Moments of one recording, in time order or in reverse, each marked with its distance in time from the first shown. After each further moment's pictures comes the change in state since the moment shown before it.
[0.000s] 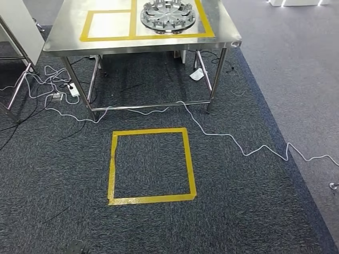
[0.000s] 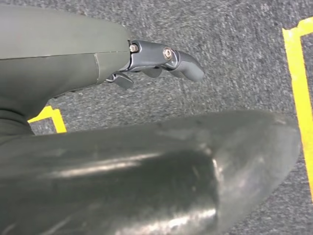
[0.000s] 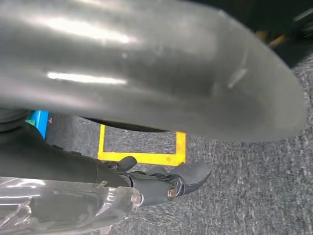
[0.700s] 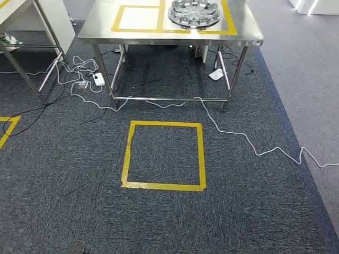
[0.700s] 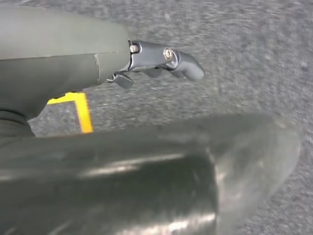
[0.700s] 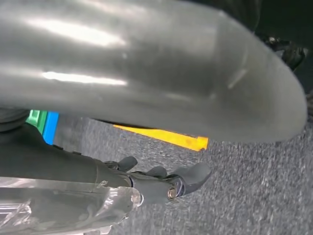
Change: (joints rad) left arm -0.005 0.001 0.002 0.000 -0.003 0.014 0.011; right arm 0.004 -0.013 0.041 0.031 0.095 0.018 0.031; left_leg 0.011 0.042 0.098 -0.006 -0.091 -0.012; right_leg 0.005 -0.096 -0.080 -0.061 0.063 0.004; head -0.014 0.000
